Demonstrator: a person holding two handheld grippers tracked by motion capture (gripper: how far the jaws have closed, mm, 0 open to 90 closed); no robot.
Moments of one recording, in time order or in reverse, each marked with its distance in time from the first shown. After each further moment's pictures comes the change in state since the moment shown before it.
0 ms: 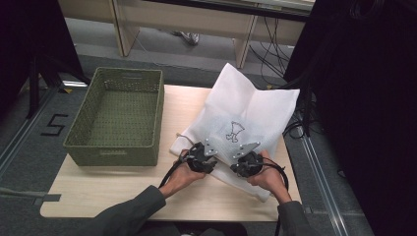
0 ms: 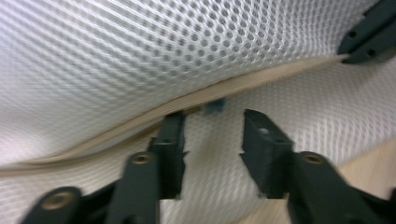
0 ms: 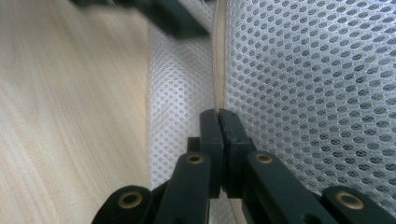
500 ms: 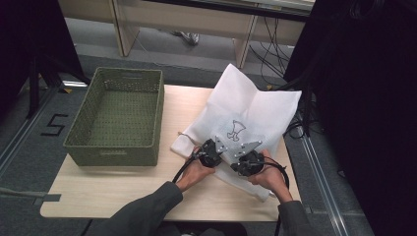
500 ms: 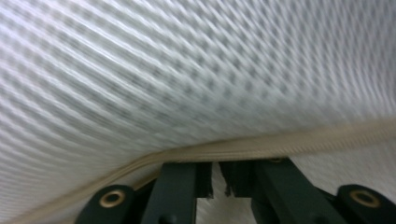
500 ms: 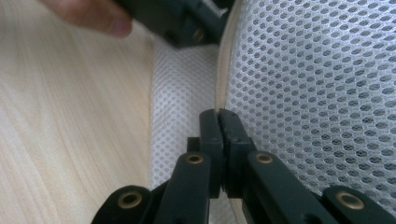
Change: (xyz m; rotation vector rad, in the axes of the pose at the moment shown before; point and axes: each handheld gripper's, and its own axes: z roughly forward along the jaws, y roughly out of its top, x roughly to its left) left arm -0.008 0.015 0.046 -0.007 0.005 -0.007; right arm -0.003 0.000 -0.002 -0.020 0.000 0.006
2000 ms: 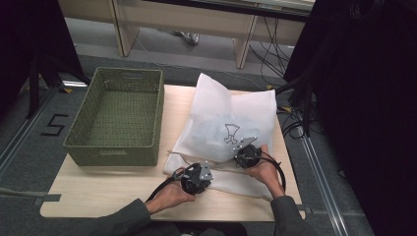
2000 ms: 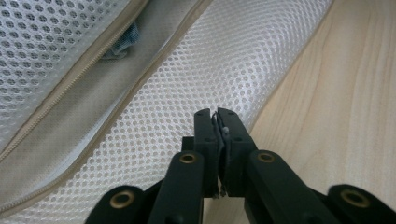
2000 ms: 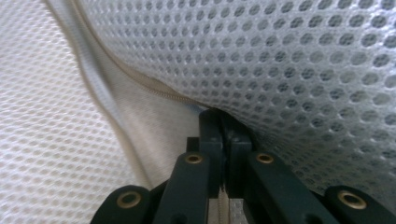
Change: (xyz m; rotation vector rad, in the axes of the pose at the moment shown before) left arm -0.032 -0.048 -0.073 0.092 -0.161 0.117; right arm -0.024 0.001 0.026 0.067 -0.145 0.037
